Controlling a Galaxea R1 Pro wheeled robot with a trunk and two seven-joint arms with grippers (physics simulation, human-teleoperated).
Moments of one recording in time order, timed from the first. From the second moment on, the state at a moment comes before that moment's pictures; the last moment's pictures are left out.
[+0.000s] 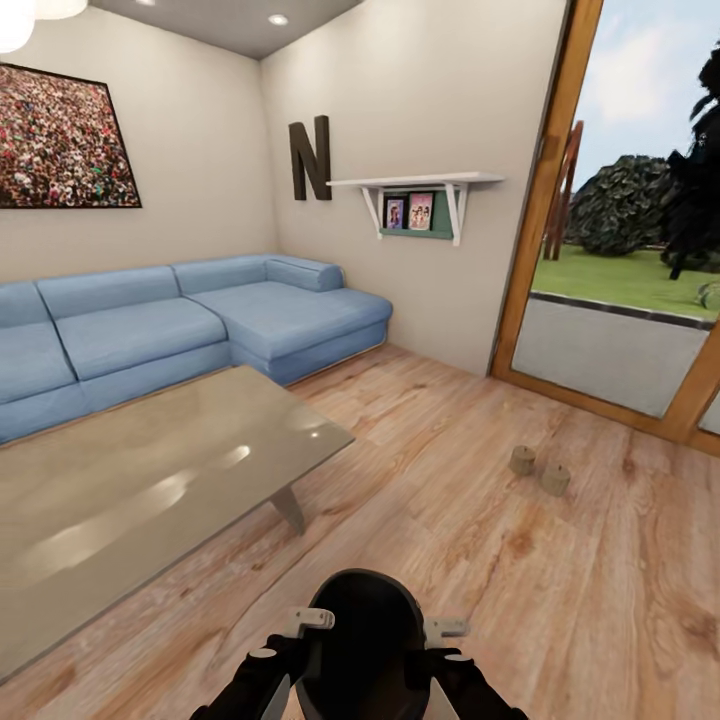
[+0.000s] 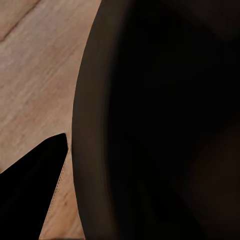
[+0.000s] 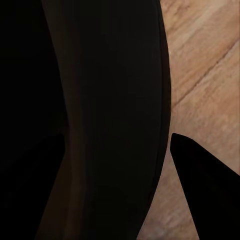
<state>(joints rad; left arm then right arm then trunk) -0.36 -0.15 -0.18 -0.65 0.08 0.32 0.07 -0.40 0.16 0.14 -0.54 -0.10 0.32 -0.14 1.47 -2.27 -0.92</state>
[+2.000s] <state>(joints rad) -0.36 -0.15 -0.18 -0.65 0.08 0.32 0.07 -0.40 0.16 0.14 -0.54 -0.10 0.32 -0.14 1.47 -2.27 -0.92</state>
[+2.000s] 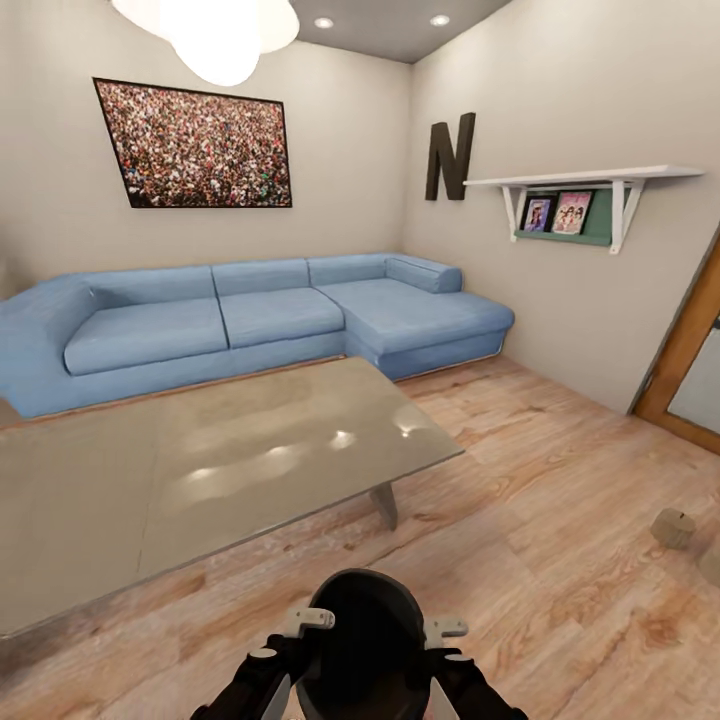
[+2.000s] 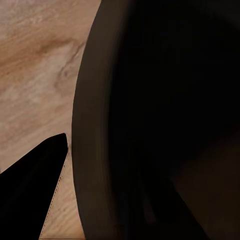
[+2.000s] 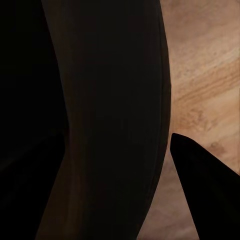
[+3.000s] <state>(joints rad) -0.36 -0.15 -0.18 -0.65 0.08 0.32 0.07 -0.40 0.16 0.14 -0.54 -0.10 0.32 -0.14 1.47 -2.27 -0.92</state>
